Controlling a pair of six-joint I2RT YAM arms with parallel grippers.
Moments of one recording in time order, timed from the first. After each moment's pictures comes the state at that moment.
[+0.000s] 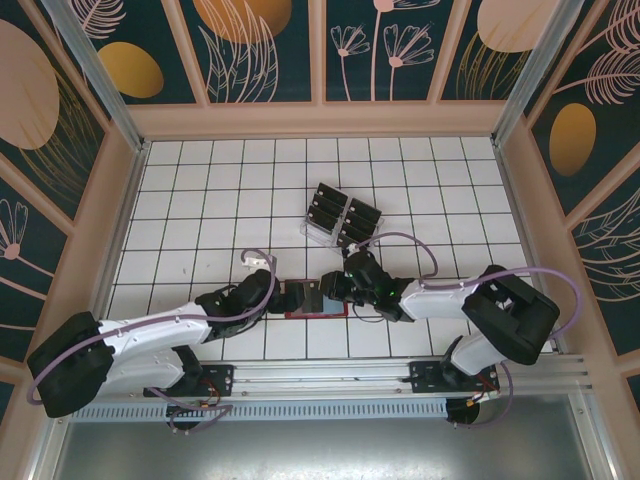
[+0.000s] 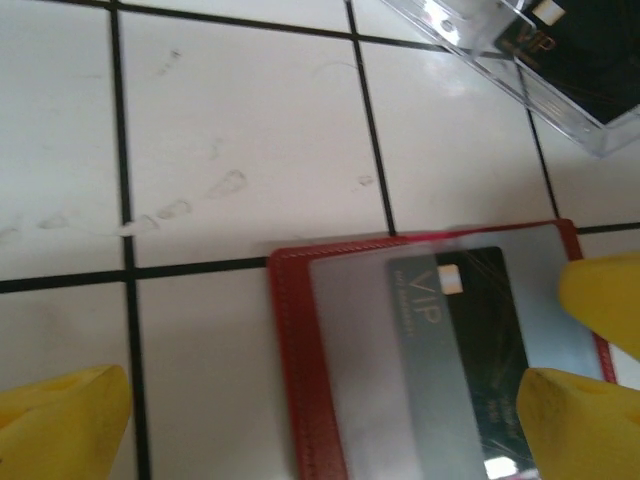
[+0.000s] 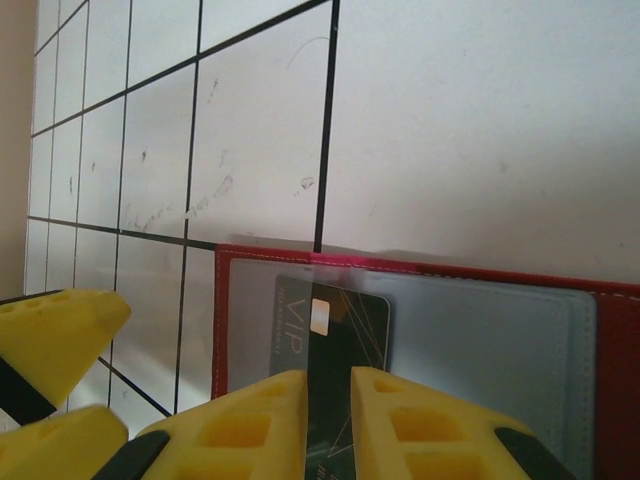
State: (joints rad) left arm -0.94 1.13 0.39 -0.06 -0.23 -0.85; right arm 0.93 1.49 0.49 0.32 -0.09 1.00
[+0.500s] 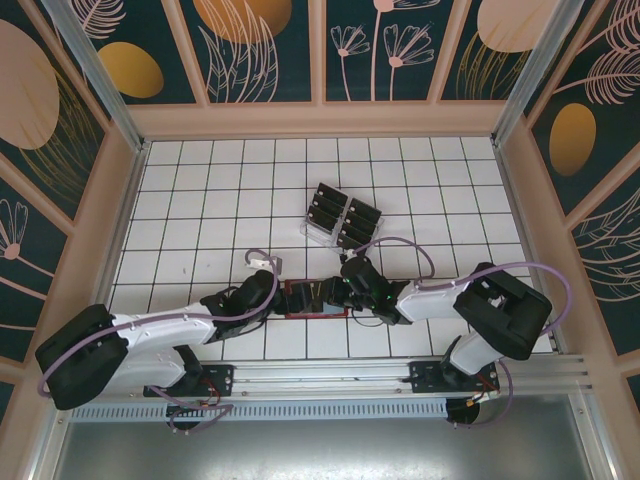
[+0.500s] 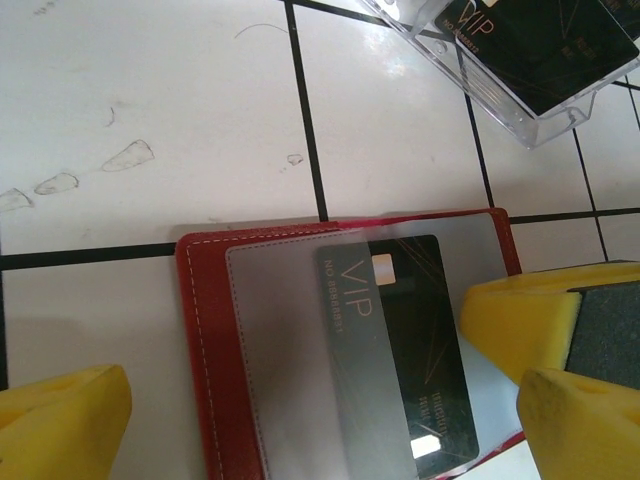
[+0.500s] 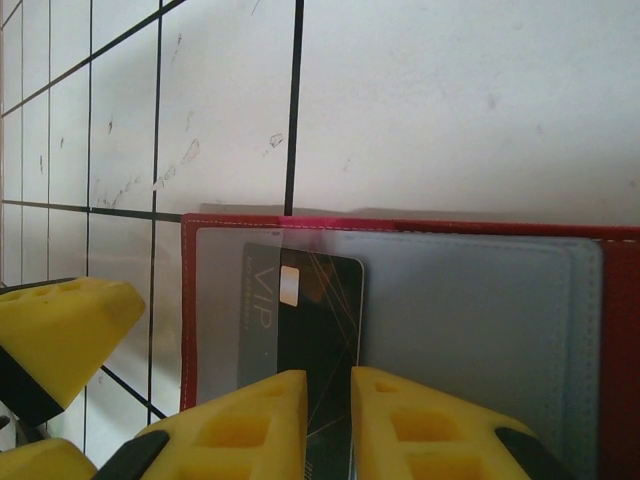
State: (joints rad) left arm -0.94 1.20 0.35 0.11 -0.13 -0.90; right arm 0.95 1.53 0.48 0.35 -0.09 1.02
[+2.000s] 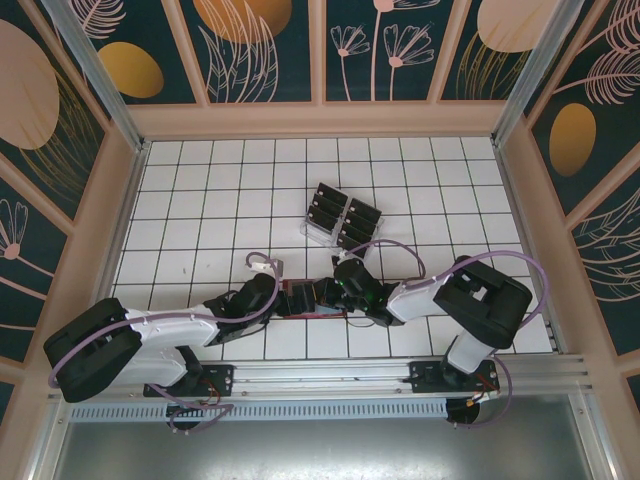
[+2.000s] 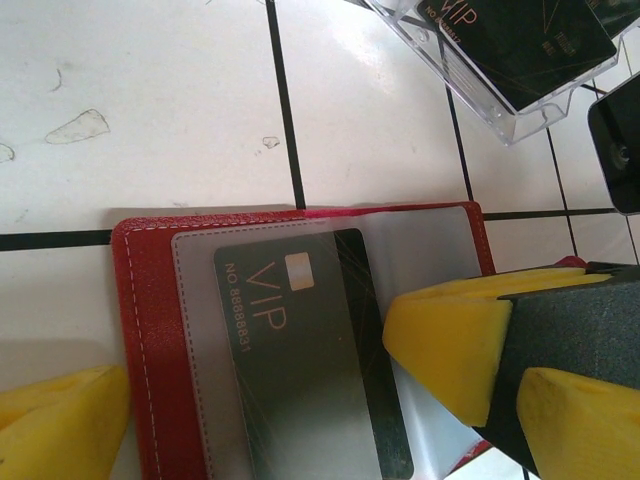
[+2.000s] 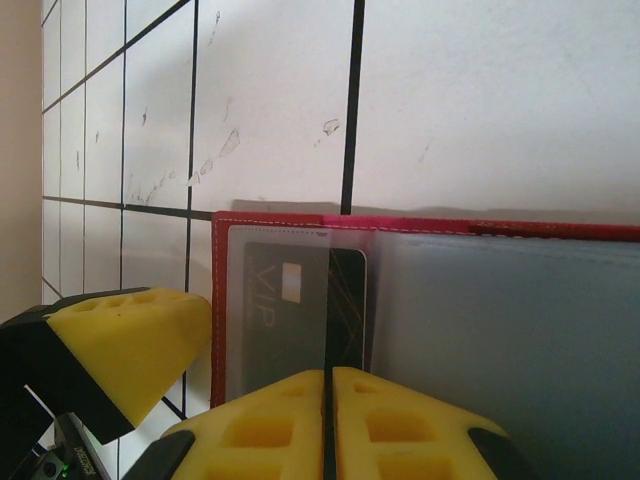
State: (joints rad) left arm -0.93 1.26 0.30 0.28 -0.09 -0.94; right arm 0.98 1.63 0.50 0.50 -0.11 1.07
